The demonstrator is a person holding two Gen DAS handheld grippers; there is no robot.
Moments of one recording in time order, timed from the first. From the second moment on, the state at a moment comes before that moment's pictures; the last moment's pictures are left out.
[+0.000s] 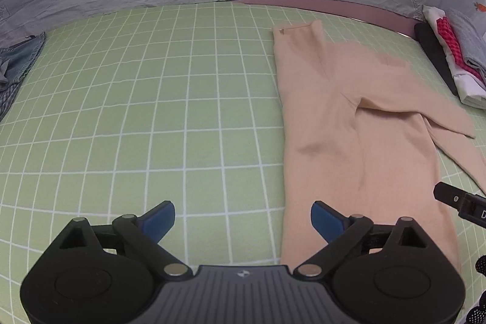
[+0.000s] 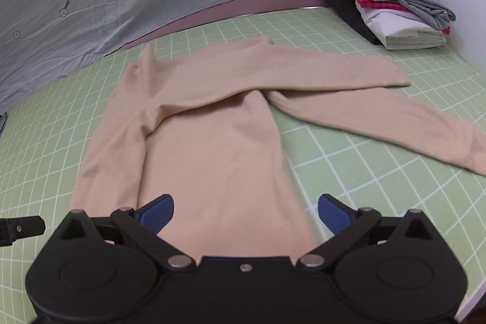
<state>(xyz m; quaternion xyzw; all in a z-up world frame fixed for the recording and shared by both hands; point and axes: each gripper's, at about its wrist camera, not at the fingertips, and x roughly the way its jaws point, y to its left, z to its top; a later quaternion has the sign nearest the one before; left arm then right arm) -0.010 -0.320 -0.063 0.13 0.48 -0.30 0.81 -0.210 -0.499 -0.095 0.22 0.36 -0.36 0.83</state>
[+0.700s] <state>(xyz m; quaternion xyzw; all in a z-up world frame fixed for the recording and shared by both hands) 0.060 -0.409 -0.100 0.17 0.54 -0.26 0.79 -0.217 -0.761 -0.151 0.23 0.35 -0.50 0.76</state>
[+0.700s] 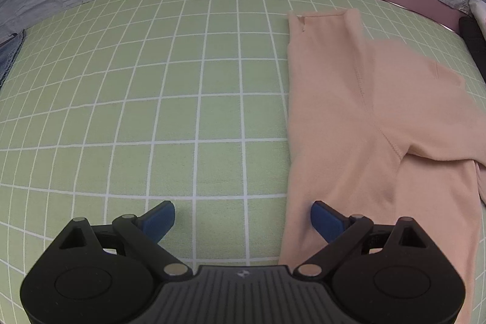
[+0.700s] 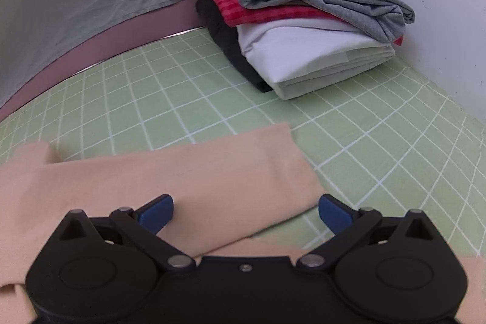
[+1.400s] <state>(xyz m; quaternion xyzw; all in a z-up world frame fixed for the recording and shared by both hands) 0.069 -0.412 -0.093 0.14 0.53 -0.23 0.80 -0.201 -0.733 -0.099 0.17 0.30 -0.45 0.82</state>
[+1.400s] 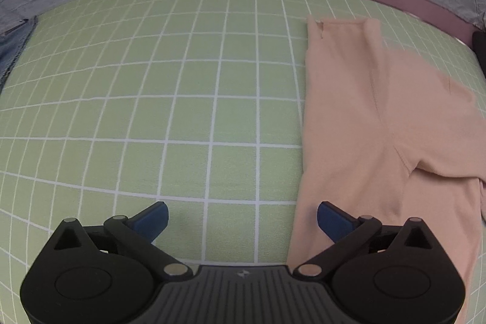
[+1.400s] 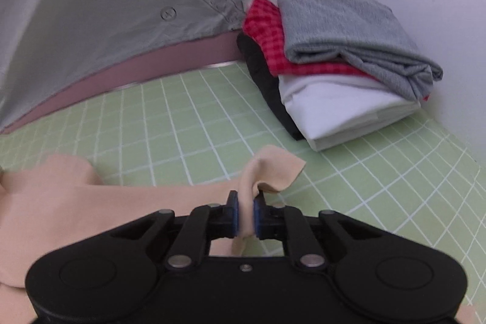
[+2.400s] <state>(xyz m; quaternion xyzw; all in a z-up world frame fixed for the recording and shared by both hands) -0.066 -0.257 -0.064 0.13 0.53 -0.21 0.81 -0.234 -0.421 -0.075 0.11 0.33 -0.21 0.91</state>
